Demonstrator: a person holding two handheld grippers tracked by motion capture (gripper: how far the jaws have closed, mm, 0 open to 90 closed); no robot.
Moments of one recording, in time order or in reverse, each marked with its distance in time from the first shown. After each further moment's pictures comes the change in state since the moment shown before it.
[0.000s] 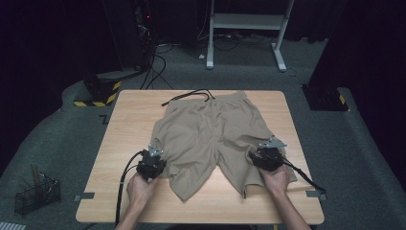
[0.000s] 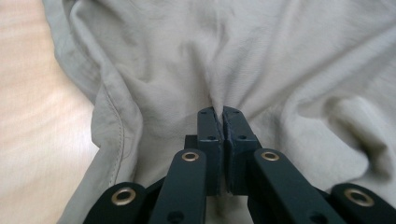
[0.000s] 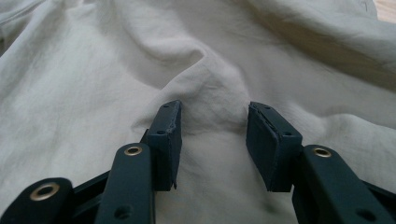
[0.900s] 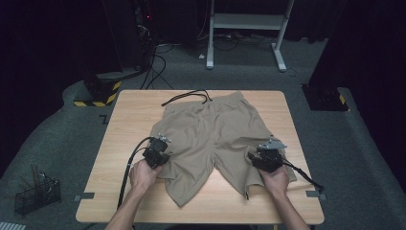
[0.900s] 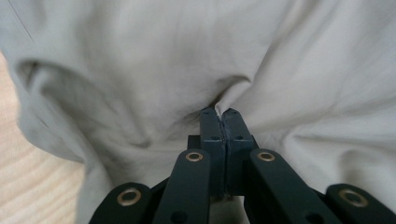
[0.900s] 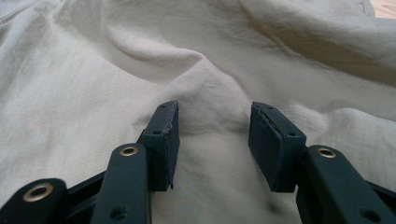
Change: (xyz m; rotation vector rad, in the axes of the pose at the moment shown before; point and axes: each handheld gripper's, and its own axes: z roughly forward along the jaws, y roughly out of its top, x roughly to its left) left arm 0.006 0.057 0.016 0.148 -0.062 0.043; right arm 0.001 -0.003 0.000 -0.020 0.014 -0.013
